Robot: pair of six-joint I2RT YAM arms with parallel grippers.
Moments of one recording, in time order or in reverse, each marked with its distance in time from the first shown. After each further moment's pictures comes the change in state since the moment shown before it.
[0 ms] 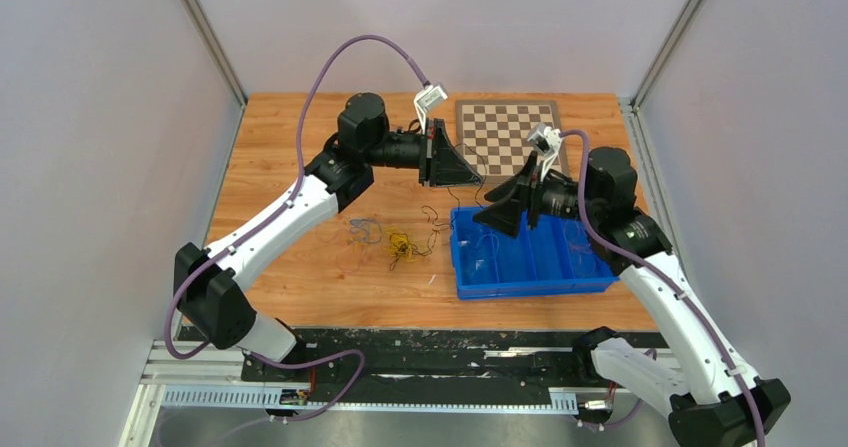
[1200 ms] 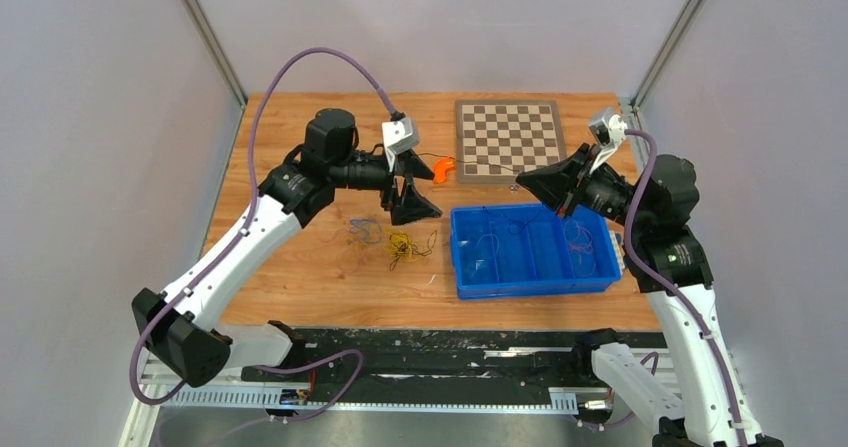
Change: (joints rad) left arm 0.093 -0.209 -0.095 -0.474 -0.097 0.699; right arm -0.198 -0.124 0.088 -0.011 0.072 0.006
